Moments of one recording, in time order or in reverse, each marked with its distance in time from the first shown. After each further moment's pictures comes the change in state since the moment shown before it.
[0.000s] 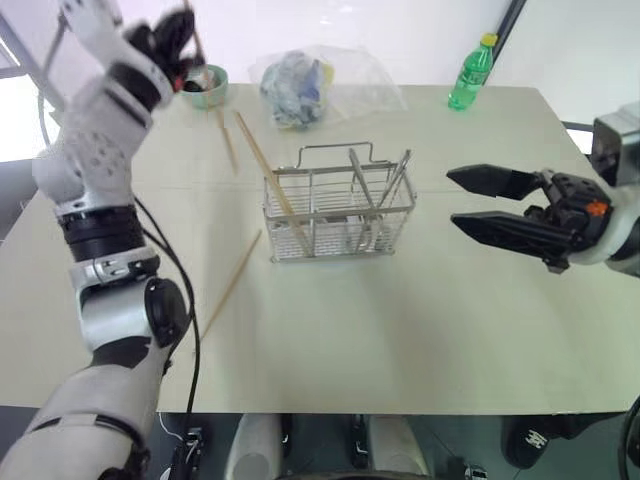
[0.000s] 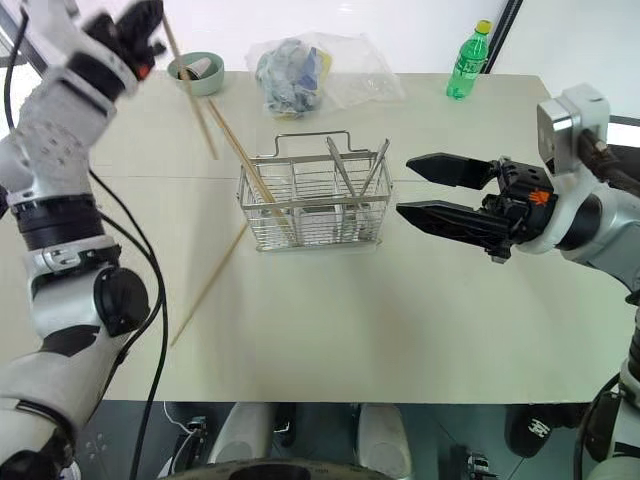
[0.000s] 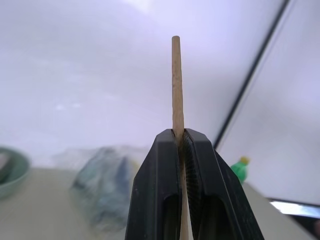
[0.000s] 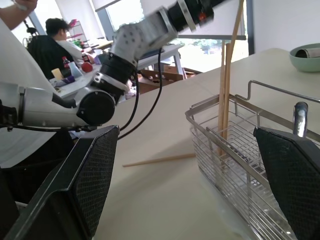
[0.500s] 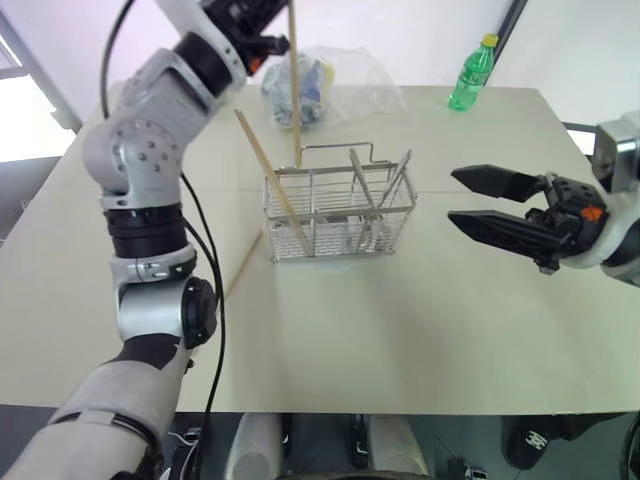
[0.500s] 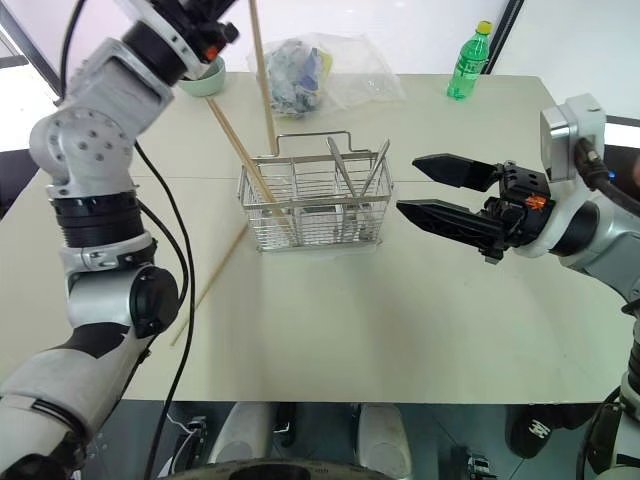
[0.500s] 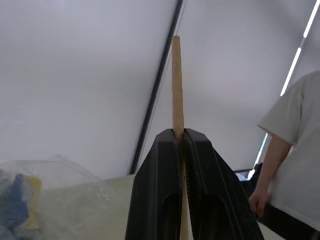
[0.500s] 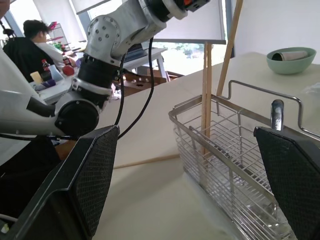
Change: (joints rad) left arm 0.033 -0.116 -0.187 -0.138 -0.052 0.019 -0.035; right arm 0.050 0.004 -0.008 -0.018 0.002 -0.058 -0.074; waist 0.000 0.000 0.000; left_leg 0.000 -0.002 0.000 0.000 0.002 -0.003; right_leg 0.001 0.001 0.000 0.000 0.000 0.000
